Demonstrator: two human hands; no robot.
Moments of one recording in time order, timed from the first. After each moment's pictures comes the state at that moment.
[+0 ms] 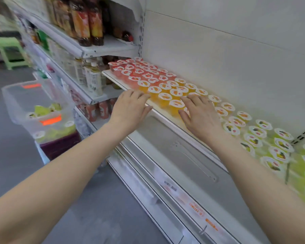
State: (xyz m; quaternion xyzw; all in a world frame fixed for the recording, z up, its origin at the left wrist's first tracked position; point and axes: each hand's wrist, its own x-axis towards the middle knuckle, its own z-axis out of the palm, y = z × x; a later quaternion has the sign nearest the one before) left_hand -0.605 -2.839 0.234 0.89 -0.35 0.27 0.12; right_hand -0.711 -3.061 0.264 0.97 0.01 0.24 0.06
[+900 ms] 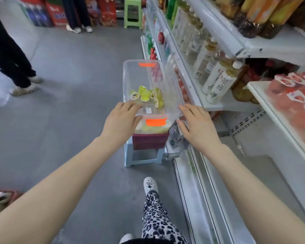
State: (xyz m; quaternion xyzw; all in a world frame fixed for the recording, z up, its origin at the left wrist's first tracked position) left_hand -0.432 -2.464 0.107 0.97 -0.02 0.18 0.14; right_hand -0.368 -2.715 0.123 0.93 0.31 0.15 -0.10
